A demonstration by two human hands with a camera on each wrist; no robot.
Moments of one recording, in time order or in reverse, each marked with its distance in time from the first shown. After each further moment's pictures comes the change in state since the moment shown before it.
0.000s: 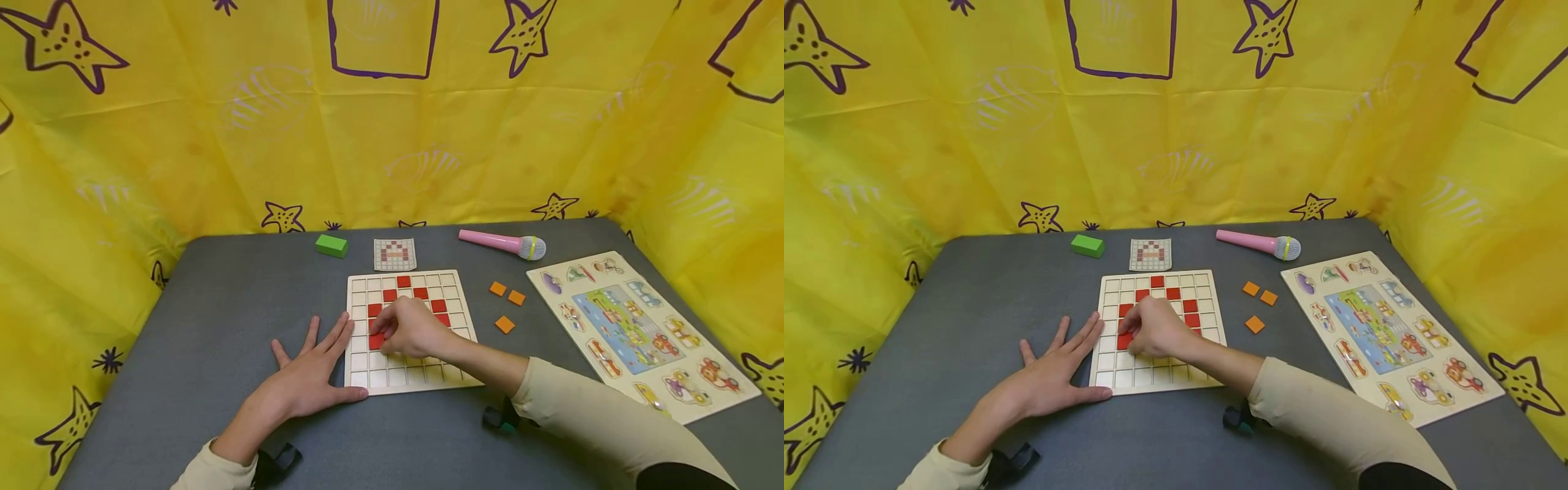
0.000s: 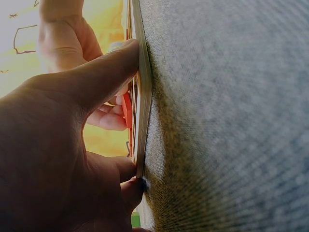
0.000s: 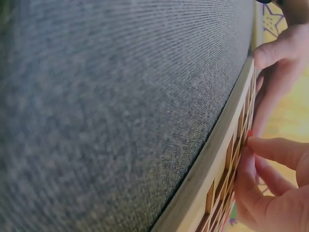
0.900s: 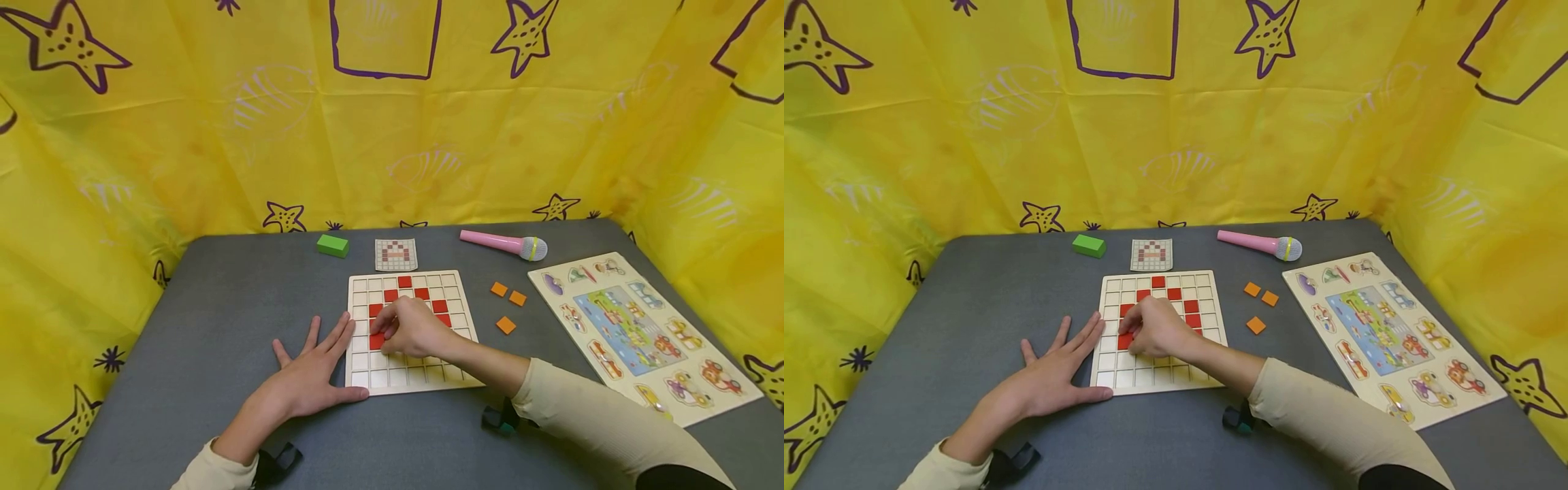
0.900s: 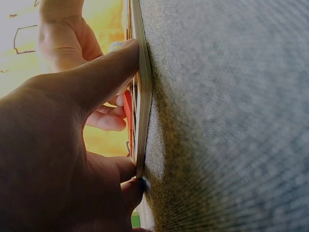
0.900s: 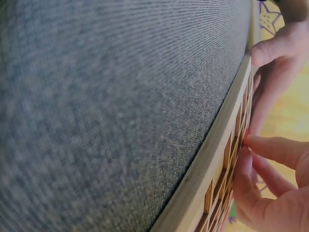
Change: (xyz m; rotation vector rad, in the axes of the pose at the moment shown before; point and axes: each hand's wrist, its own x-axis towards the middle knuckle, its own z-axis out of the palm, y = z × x) left_hand 0.000 -0.001 0.001 0.006 0.009 0.000; right_hand 0.001 -0.001 0.000 0.011 0.000 0.005
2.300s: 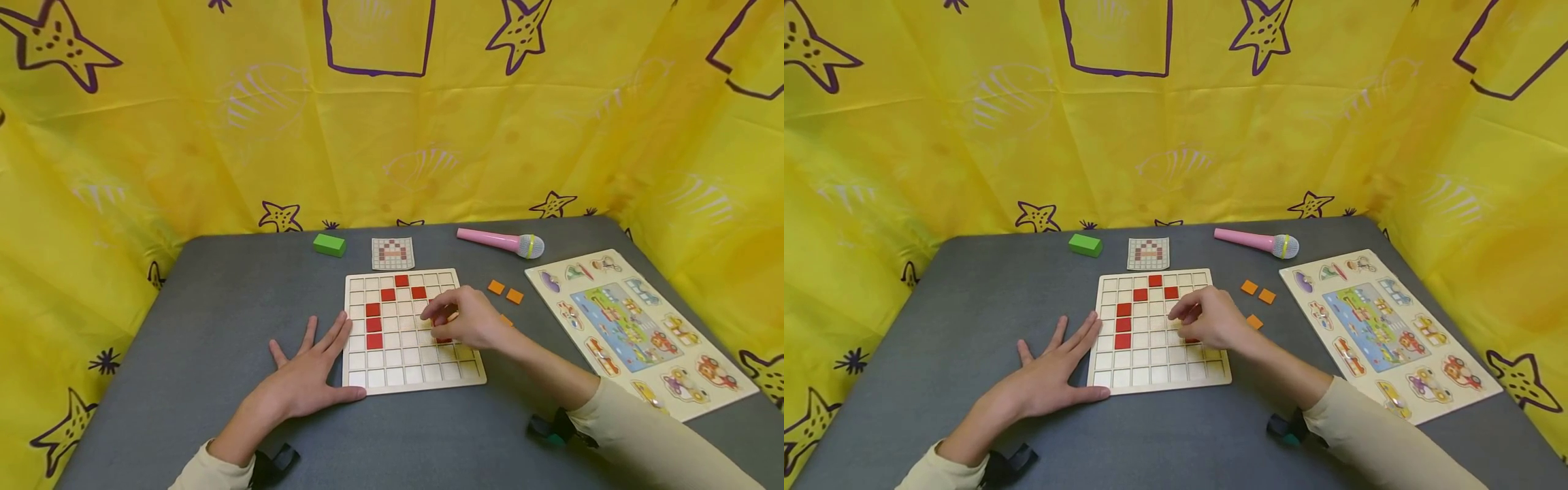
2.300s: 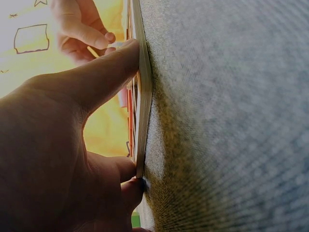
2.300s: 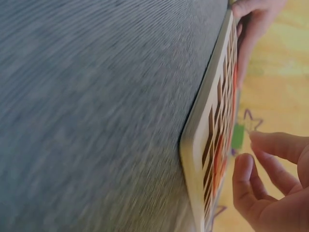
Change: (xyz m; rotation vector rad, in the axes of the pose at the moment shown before) left_hand 0.001 0.002 -0.001 0.002 -0.015 -0.006; right_hand -0.048 0.050 -0.057 0.011 0.125 0.032
